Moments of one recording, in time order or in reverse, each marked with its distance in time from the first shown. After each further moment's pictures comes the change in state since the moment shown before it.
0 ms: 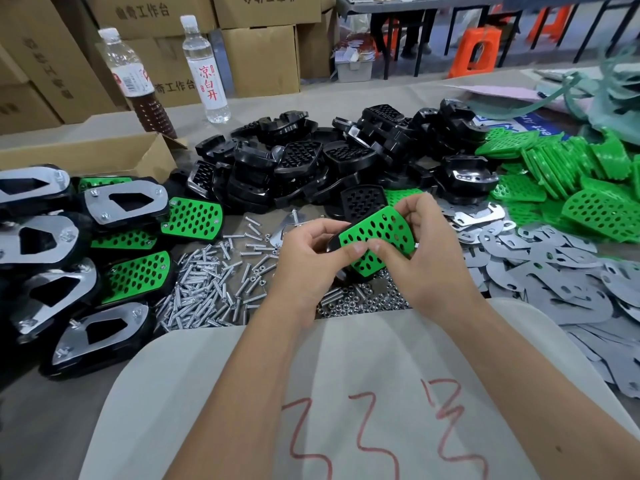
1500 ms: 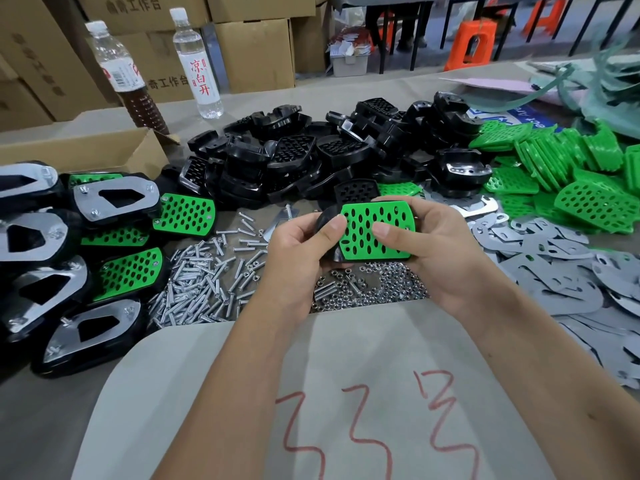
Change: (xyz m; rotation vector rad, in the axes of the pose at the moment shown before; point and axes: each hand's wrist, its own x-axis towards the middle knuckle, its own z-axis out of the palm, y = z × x) left_hand -0.005 0.005 0.000 -0.294 -0.066 -0.007; right_hand 0.006 -0.007 -0.020 0.726 -0.184 0.316
